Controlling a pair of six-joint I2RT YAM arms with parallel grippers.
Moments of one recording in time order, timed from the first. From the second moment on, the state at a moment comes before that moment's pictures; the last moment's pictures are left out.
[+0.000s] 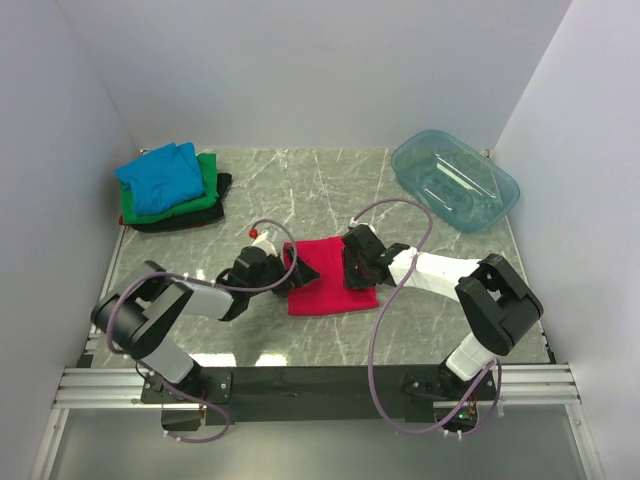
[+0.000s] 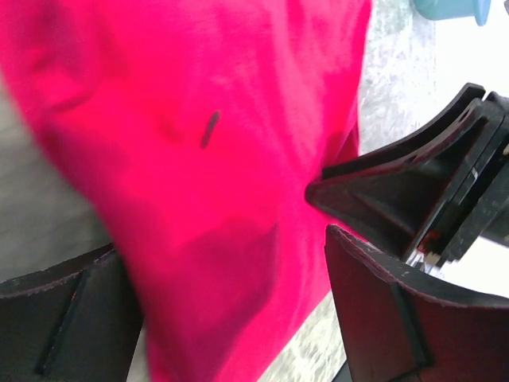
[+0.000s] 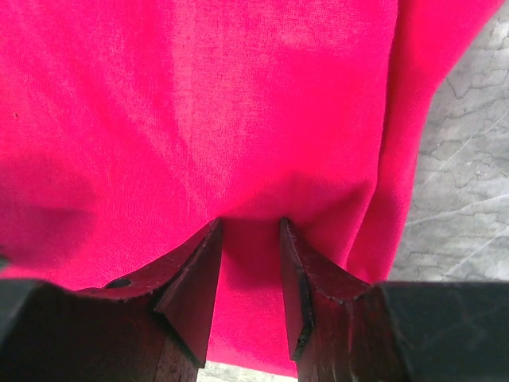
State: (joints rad) left arm -0.61 1.56 0.40 0.69 0.21 -0.90; right arm 0.70 1.60 0.85 -0.30 0.10 0.57
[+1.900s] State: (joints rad) left arm -0.17 1.77 1.56 -0.41 0.03 -0.18; right arm 0.62 1.40 0.94 -0.39 0.05 0.46
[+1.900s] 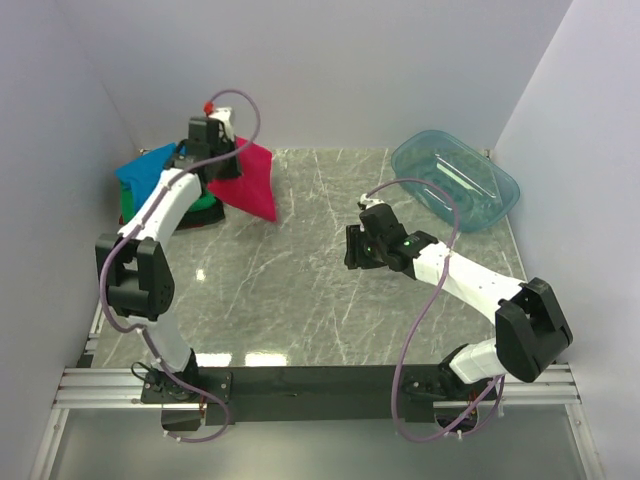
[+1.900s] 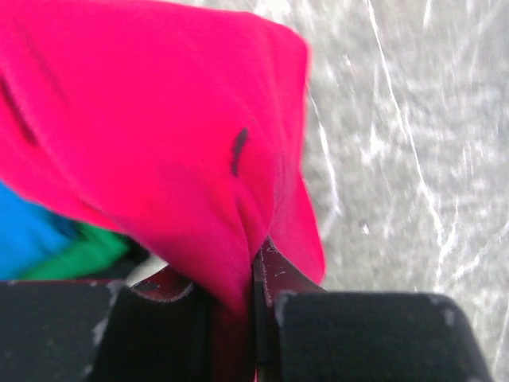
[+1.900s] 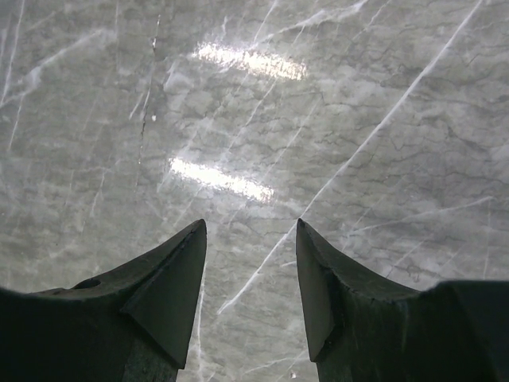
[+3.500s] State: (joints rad) left arm 0.20 2.08 1.68 -0.30 -0.38 -0.26; right arm 0.62 1.40 0.91 -0.35 -0.04 0.44
